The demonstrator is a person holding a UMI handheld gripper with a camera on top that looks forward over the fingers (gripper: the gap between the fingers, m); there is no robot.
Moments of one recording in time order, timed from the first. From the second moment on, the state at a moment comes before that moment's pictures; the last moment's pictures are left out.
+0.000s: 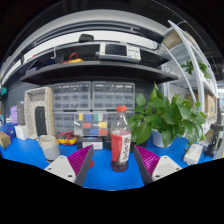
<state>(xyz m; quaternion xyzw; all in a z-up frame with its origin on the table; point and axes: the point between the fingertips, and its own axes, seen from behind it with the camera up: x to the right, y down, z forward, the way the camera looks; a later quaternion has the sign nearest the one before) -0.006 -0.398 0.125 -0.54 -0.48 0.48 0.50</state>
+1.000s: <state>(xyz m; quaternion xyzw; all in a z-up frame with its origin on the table) -0.136 -0.425 0.134 -0.37 -0.61 0.33 0.62</state>
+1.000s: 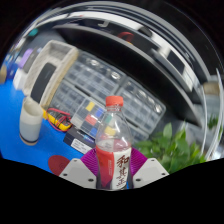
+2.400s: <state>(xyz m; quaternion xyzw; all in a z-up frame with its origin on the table) -0.146 -0.532 0.215 -0.29 -0.62 0.38 0.61</state>
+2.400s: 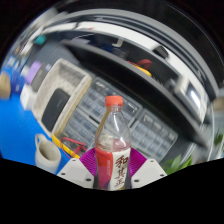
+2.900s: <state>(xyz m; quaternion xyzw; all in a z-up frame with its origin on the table) -0.163 -0.522 0.120 -0.44 -0.56 0.54 0.44</state>
